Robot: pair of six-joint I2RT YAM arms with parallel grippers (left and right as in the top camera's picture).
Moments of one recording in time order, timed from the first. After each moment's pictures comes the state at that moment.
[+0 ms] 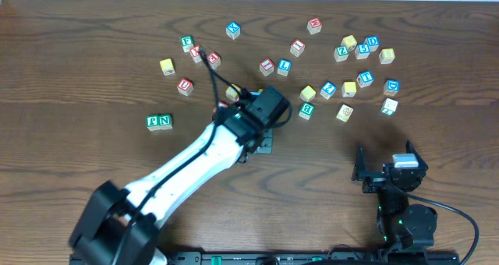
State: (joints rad) left arm -0.73 1.65 1.20 -0.82 -0.13 -0.62; right arm 0.03 0.01 0.01 -0.07 0.00 -0.07
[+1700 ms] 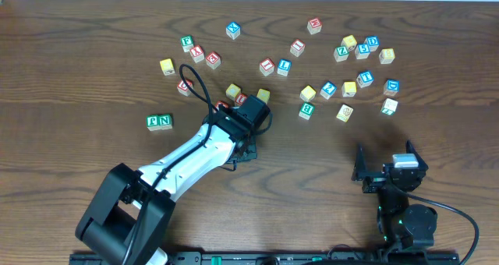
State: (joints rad) left arm -0.64 1.72 1.05 -0.76 -0.08 -0.76; right arm 0.03 0.01 0.01 -0.07 0.00 -0.07
